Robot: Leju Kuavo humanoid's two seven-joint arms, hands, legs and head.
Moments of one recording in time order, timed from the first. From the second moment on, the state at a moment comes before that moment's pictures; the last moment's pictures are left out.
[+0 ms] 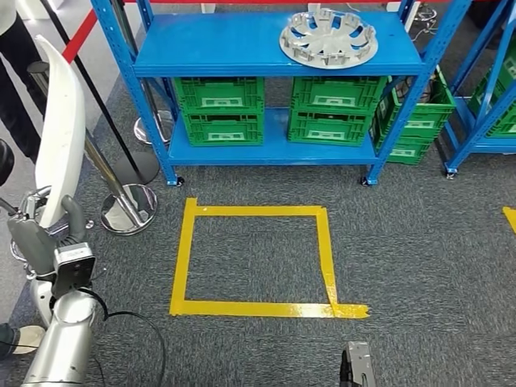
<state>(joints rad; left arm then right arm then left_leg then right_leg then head) -0.11 -0.02 0.07 -1.34 -0.52 0.65 -0.61 -0.07 0.17 0.12 -0.32 -0.05 -0.24 -0.51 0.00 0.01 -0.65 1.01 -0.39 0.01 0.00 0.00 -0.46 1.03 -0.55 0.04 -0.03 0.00</state>
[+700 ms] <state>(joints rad) -0.21 -0.04 0.00 -1.29 -0.52 0.65 -0.57 -0.09 0.16 0.08 -0.32 -0.08 -0.23 -0.50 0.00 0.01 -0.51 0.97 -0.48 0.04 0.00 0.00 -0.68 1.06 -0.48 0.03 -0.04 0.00</state>
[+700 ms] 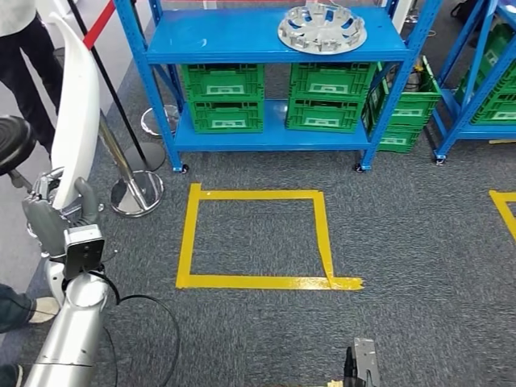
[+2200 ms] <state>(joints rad) -0.24 -0.03 -0.04 -1.25 -0.49 0.65 -0.55 -0.09 0.15 0.02 -0.33 -0.11 -0.22 -0.46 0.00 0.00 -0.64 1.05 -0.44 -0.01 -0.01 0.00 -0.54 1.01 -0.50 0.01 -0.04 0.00</state>
